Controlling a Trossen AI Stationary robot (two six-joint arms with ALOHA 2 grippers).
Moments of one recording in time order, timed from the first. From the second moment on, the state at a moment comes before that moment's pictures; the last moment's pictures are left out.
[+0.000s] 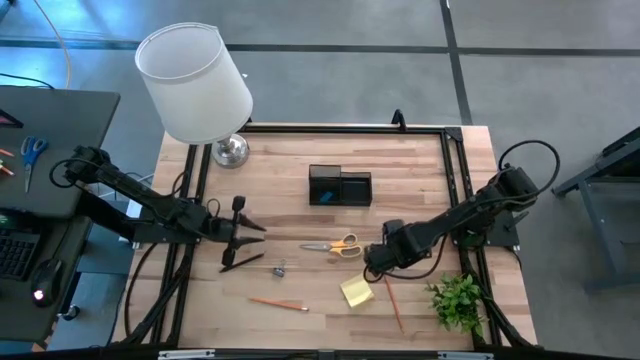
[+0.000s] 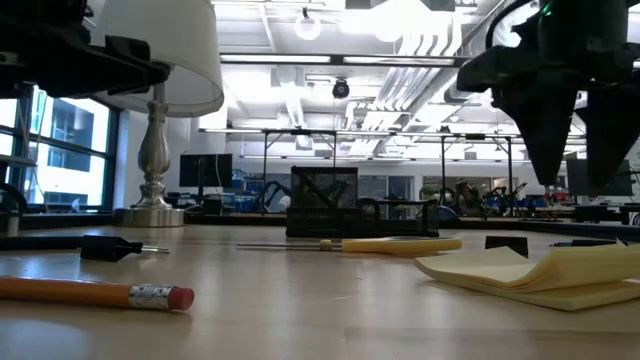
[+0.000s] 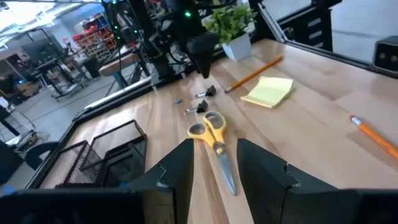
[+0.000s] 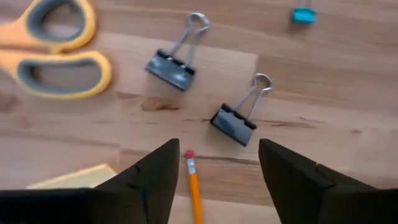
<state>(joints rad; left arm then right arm) -0.31 0.70 0.09 0.42 -0.31 0.34 0.44 1.66 1.13 -1.03 0.09 1.88</state>
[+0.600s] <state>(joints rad) -0.31 0.70 0.09 0.43 -0.30 0.34 0.41 1.74 1.13 -1.05 0.00 1.94</state>
